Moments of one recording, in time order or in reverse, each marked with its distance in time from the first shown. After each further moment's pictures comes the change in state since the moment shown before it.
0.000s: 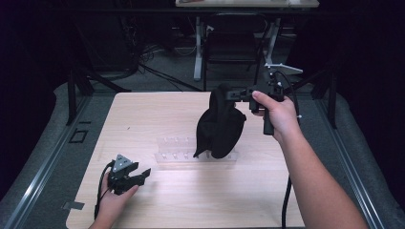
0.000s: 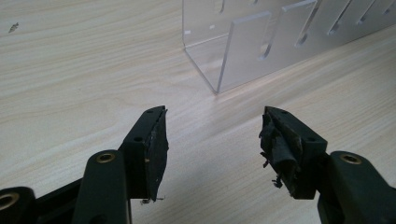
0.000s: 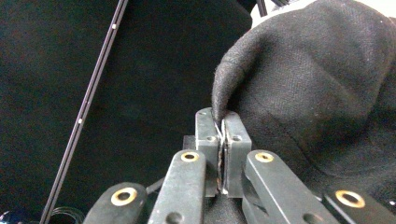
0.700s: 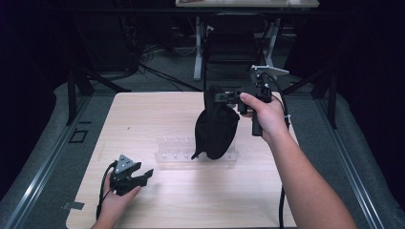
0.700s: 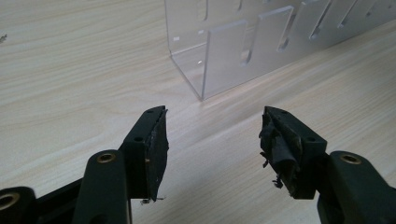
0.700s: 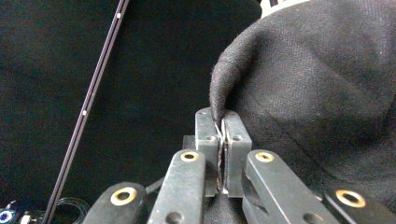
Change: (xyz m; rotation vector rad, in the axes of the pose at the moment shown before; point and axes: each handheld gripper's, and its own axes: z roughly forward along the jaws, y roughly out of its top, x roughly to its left) left arm -0.010 0.003 -0.001 -0.014 -0.014 0.023; right arm 0.006 -0.004 0.027 0.035 0.031 -0.005
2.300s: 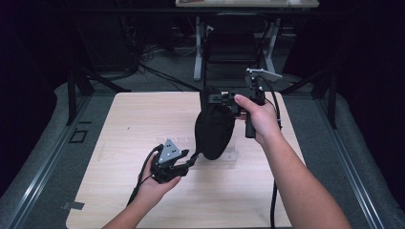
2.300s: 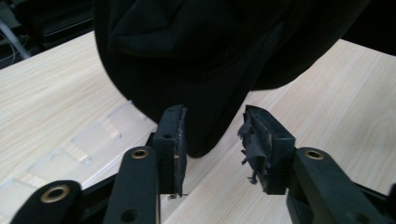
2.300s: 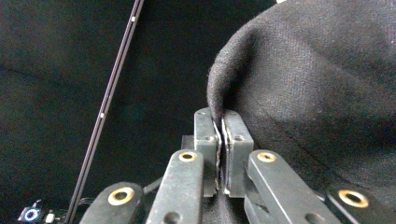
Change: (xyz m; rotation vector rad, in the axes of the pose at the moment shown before) left arm -0.113 0.100 0.010 -0.109 -0.219 0.244; right arm -0.003 -0.005 0.014 0.001 0.067 0.033
